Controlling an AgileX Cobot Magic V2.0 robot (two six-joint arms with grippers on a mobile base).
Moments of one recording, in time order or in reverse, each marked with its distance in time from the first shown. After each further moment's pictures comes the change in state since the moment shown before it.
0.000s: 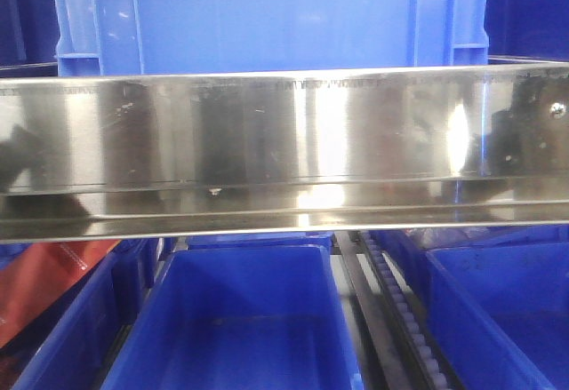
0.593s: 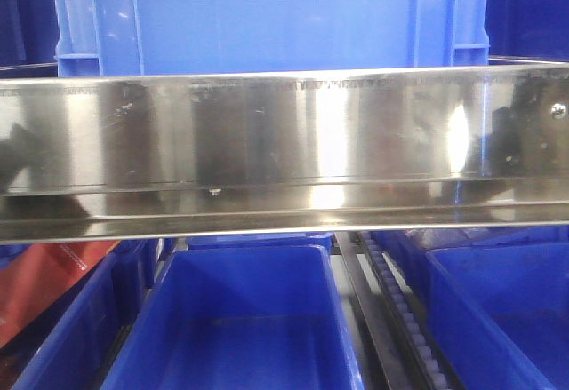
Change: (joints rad) left arm 0.000 0.000 0.000 0.000 -0.005 0.000; right arm 0.000 0.000 0.002 0.006 -0.011 0.000
